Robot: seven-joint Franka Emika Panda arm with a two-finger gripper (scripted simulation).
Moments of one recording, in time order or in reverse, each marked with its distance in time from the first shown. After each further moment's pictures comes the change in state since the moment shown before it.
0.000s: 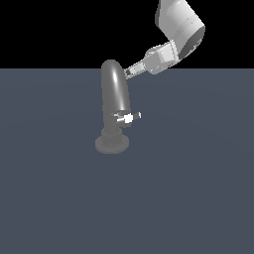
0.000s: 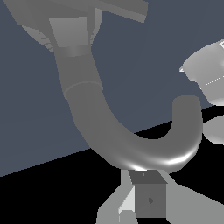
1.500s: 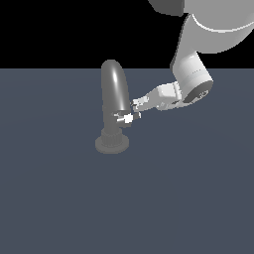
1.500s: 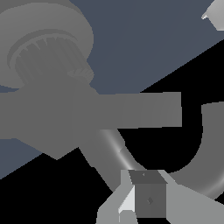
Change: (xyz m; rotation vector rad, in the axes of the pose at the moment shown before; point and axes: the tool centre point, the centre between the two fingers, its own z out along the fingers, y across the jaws) arm 0.099 -0.020 0.016 0.113 -0.345 0.266
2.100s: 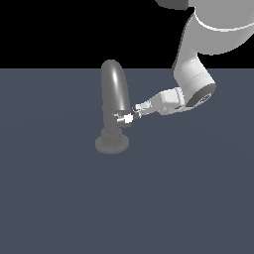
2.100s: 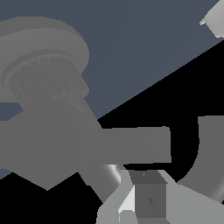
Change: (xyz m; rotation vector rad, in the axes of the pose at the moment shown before) arm 0.021 0.006 0.000 -0.001 0.002 -0.002
